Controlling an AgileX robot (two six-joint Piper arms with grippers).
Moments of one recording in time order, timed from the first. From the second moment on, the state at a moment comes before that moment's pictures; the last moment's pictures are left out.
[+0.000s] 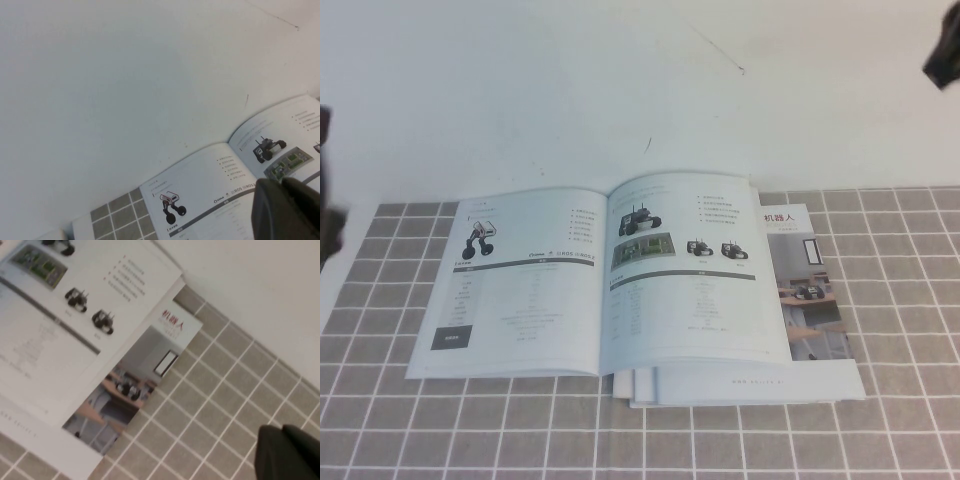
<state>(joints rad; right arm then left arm) 0.25 1.75 -1.99 0.03 1.30 -0.49 -0.33 0.84 -1.08 0.13 0.61 0.09</state>
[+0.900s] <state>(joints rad) 0.25 0.84 -0.59 0.05 0.82 -0.33 -0.33 0.50 -0.28 0.10 0.11 0.04</state>
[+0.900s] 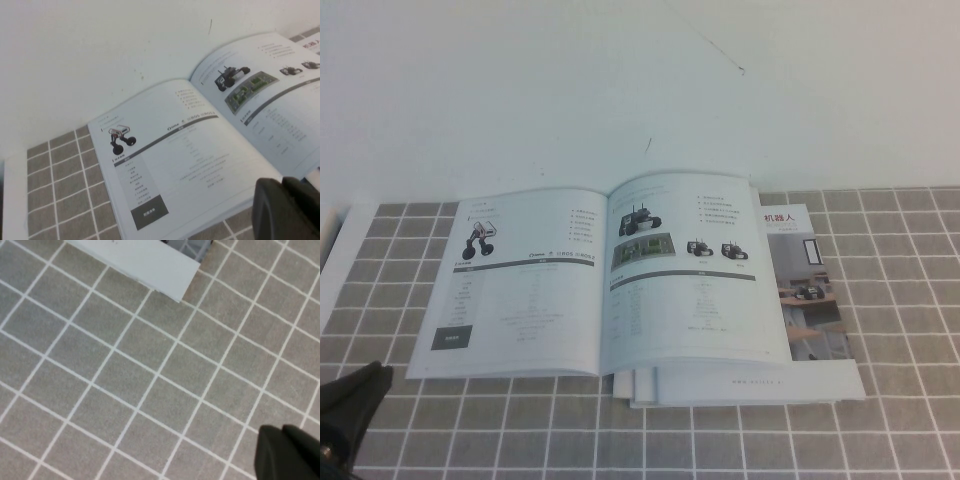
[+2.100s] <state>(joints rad) 0.25 0.74 -0.49 0.25 0.96 -0.28 -0.28 0.33 -0.21 0.10 0.09 0.02</state>
